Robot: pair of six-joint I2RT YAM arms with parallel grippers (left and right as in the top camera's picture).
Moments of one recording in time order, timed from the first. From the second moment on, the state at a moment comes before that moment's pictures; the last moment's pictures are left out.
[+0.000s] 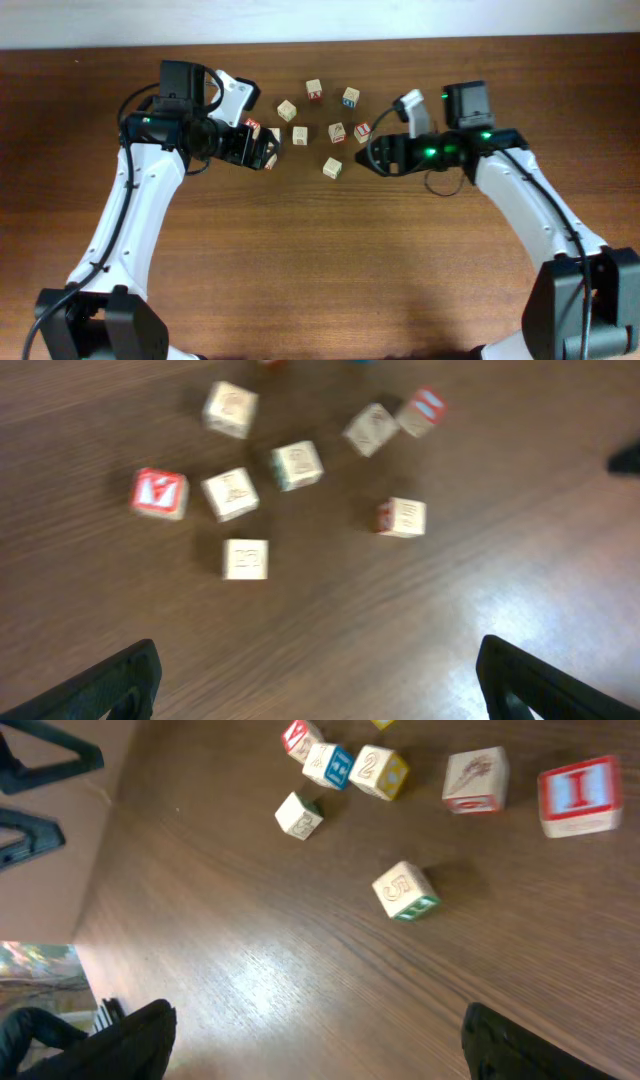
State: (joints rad) left arm -0.11 1.67 1.48 -0.86 0.40 0.19; right arm 0.15 1.69 1.25 -0.57 -0.76 0.09
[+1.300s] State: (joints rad) left arm -0.02 1.68 1.48 -0.85 -0.19 -0.18; right arm 0.39 2.10 1.89 -0.99 -0.06 0.28
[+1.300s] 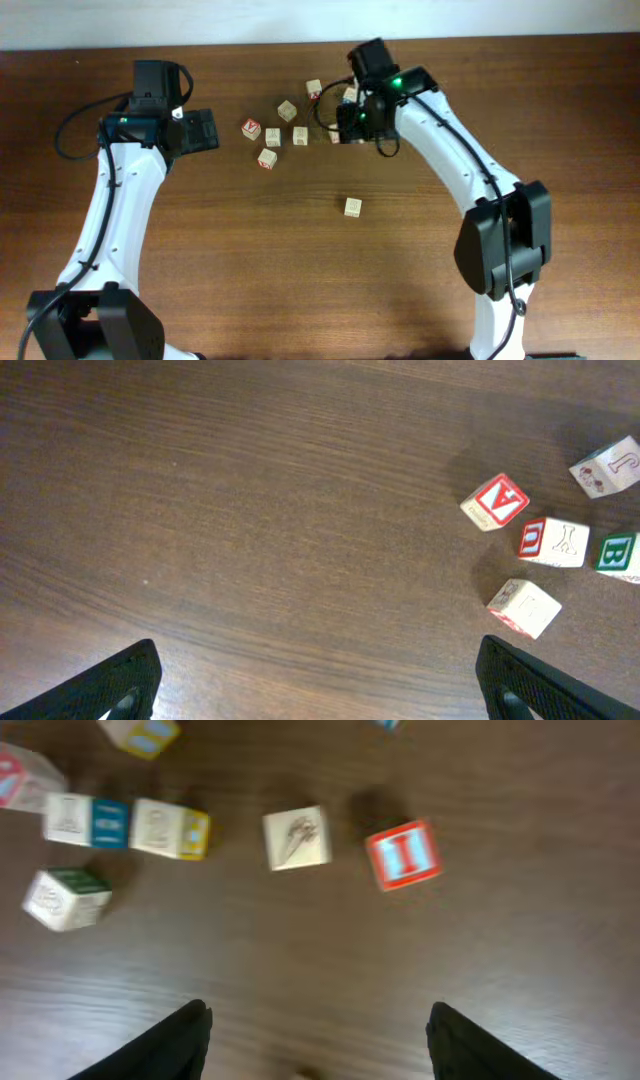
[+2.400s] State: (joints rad) left arm -0.02 1.68 1.48 -0.85 -0.20 -0.18; right arm 0.59 2.21 1.71 -1.11 0.04 0.68
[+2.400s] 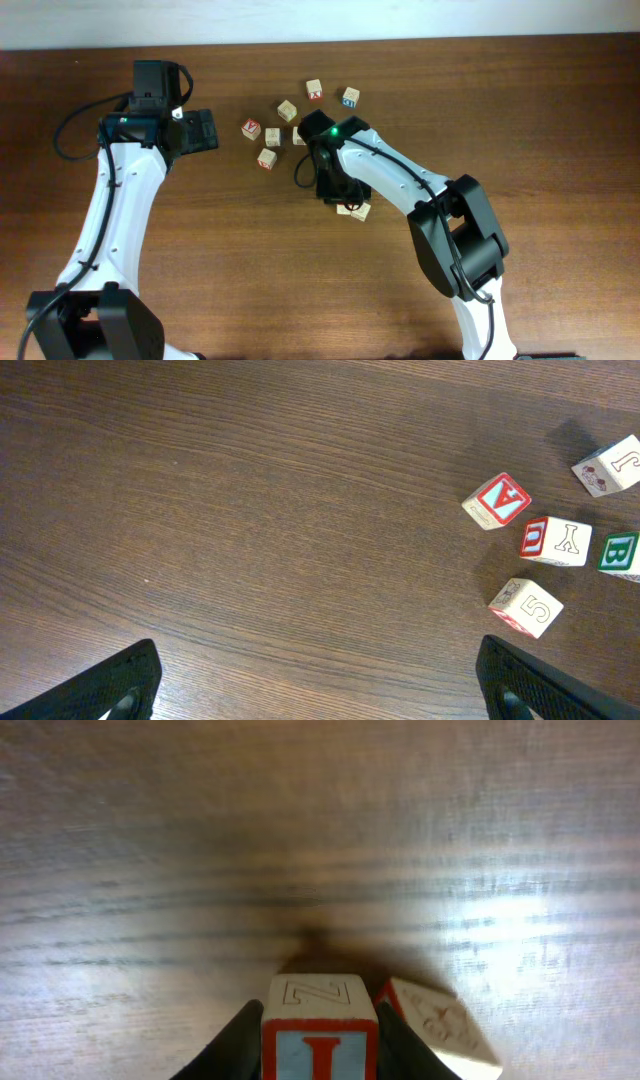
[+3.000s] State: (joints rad) left arm -0.02 1.68 1.48 -0.85 -0.20 -0.18; right arm 0.44 2.40 1.97 -0.64 0.05 0.02
